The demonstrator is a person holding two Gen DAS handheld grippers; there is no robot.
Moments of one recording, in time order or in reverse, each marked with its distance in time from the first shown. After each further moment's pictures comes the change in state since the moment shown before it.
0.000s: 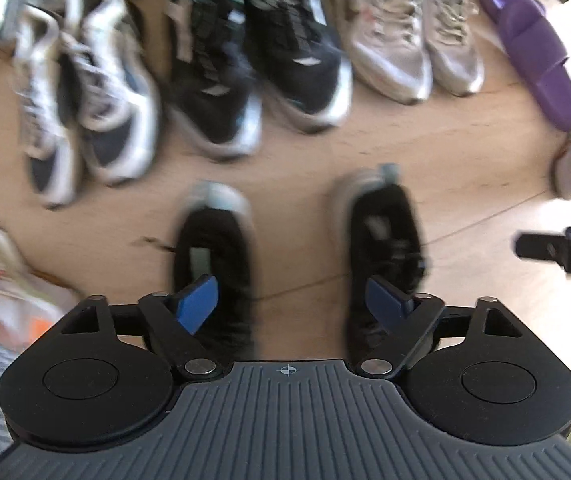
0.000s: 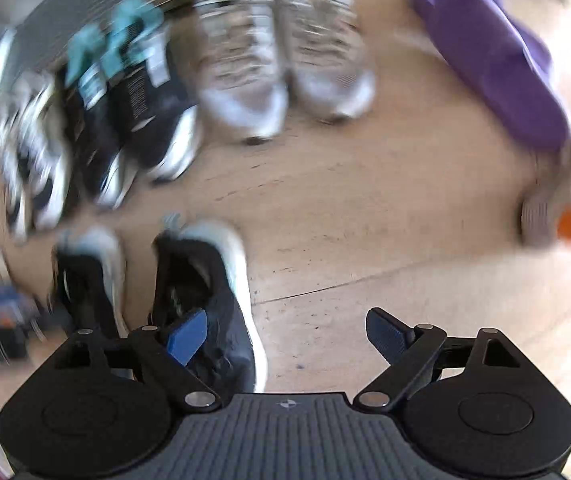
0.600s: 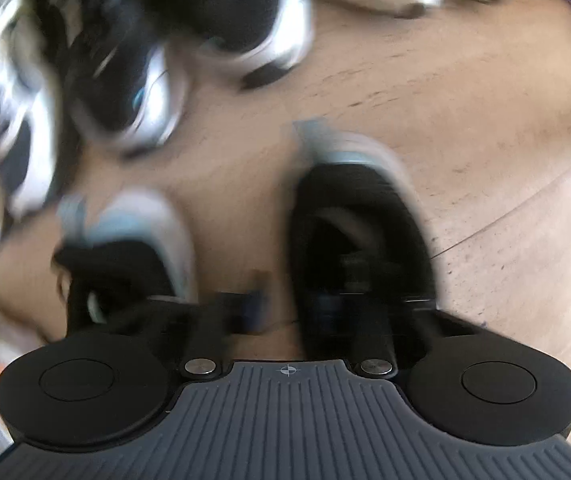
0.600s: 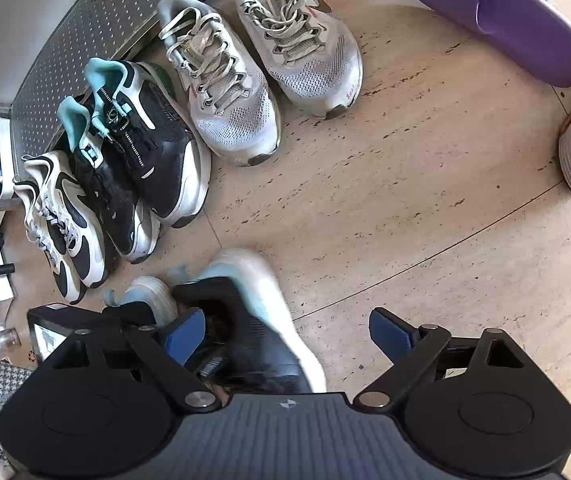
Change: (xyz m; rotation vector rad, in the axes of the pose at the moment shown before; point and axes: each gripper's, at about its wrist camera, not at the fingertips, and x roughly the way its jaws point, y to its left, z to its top) left arm 0.094 -0.024 0.004 0.133 0.091 0.291; right arm 0.006 -0.016 0.021 0.097 0.049 0.148
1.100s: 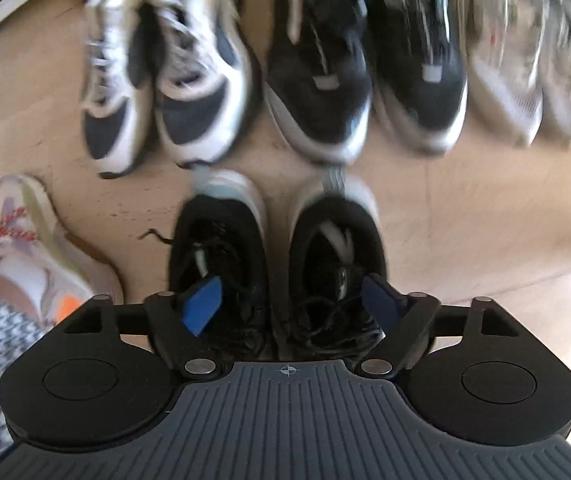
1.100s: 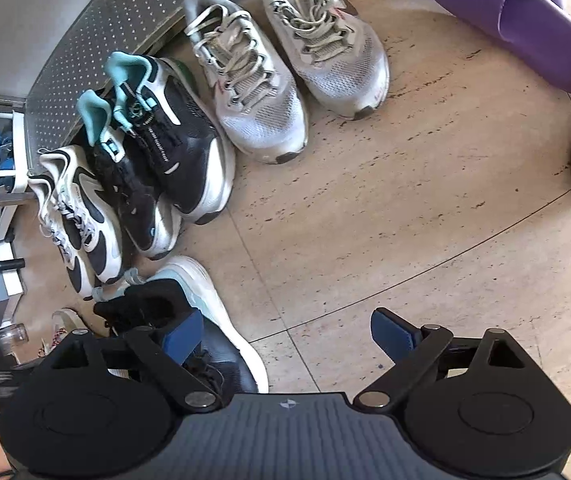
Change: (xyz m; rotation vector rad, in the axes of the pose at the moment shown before) left arm -0.079 0.130 -0.016 -0.374 -0.087 -0.175; right arm -0.001 0.020 -0.005 -0.027 -0.004 0.044
